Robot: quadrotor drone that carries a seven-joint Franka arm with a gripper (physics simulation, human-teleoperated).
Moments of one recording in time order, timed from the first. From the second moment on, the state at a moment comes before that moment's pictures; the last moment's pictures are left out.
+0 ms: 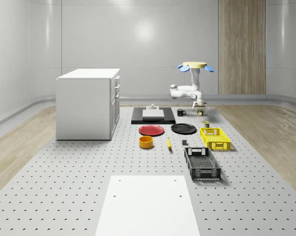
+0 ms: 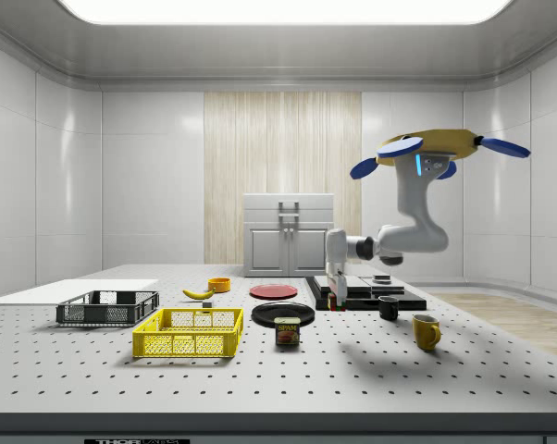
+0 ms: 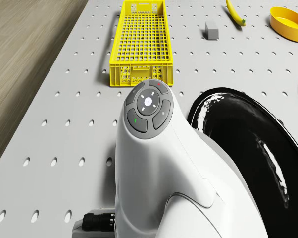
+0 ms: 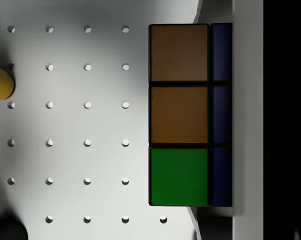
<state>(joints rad) -1.16 -1.44 1.41 -2.88 -1.76 1.49 1.68</state>
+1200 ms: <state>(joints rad) -1.17 -1.50 1.42 -2.88 -1.73 1.54 1.69</state>
